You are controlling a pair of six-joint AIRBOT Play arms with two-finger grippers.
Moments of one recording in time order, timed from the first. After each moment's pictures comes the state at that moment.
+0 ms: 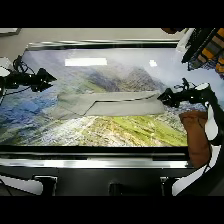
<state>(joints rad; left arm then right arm) 0.39 -1.70 1.64 0.89 -1.11 -1.61 -0.29 -1.95 1.58 -0.82 1.19 1.37</state>
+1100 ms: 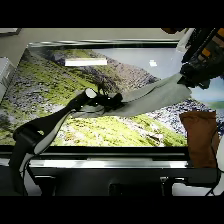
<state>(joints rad) -0.36 -2.02 1.65 0.57 -0.77 -1.75 -0.22 -1.53 1.84 -1.22 1.50 1.74</state>
